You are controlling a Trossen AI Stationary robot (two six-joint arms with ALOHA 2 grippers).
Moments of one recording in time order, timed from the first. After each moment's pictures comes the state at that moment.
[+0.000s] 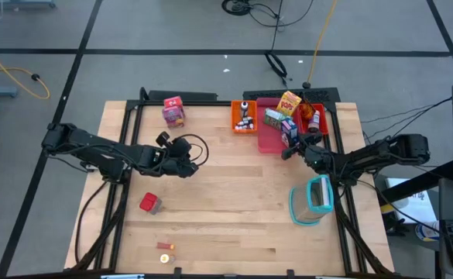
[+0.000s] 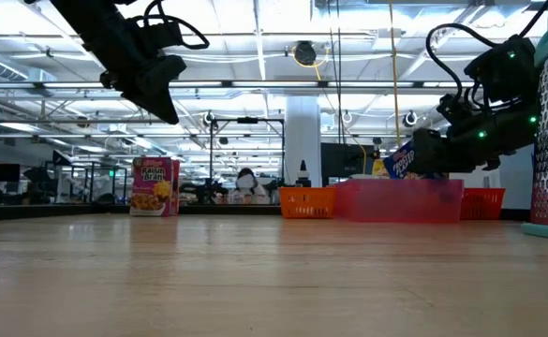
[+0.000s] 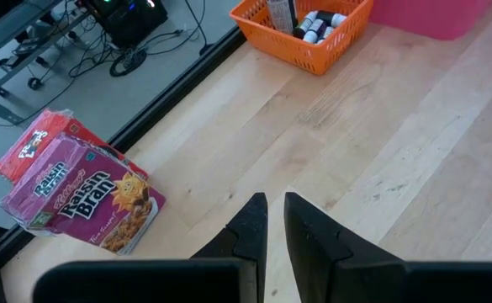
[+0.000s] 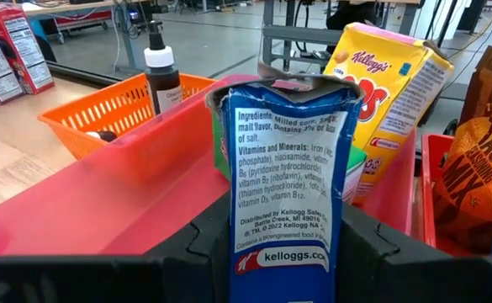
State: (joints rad) left arm -0.14 1.31 0.86 -0.59 -0.80 -0.58; right arm -0.18 1.21 0.02 0.85 0.84 0.30
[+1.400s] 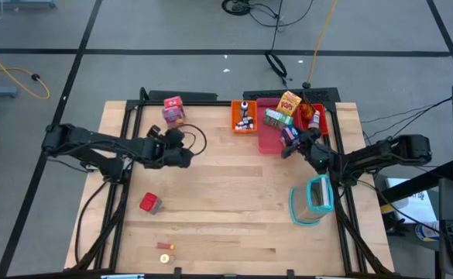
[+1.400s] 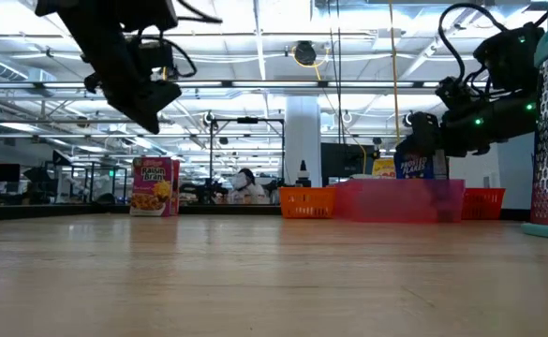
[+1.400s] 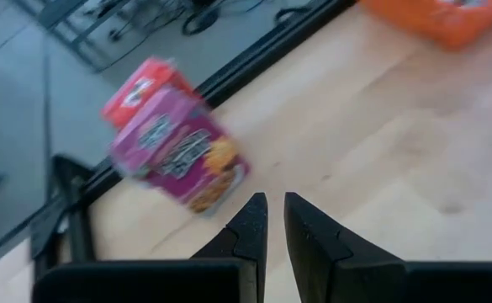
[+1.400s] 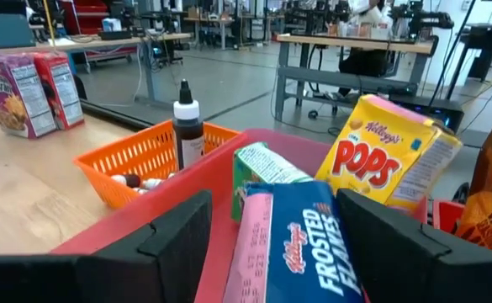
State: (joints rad) left arm -0.01 1.31 0.86 -0.78 -0.87 -0.72; right arm -0.18 1.18 0.02 1.02 0.81 0.11
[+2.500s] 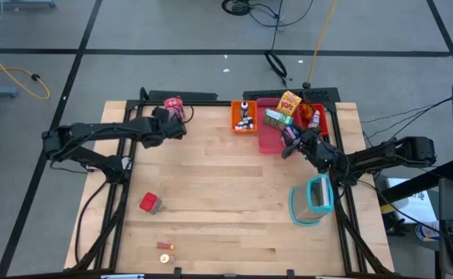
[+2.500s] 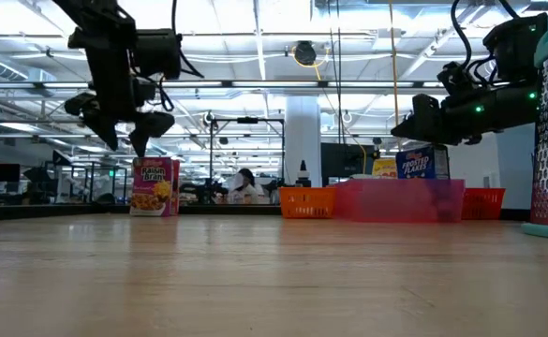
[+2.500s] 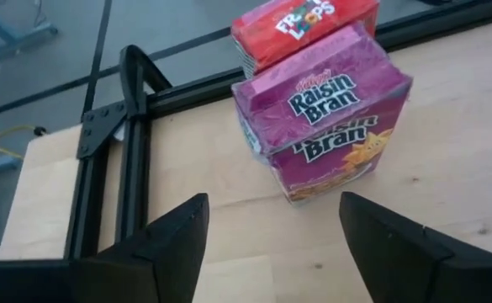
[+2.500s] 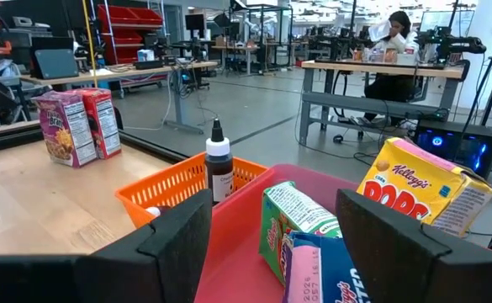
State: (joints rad) left arm 0.38 1.31 0.82 -0.80 -0.76 -0.85; right arm -0.18 1.12 0.02 1.08 0.73 0.04
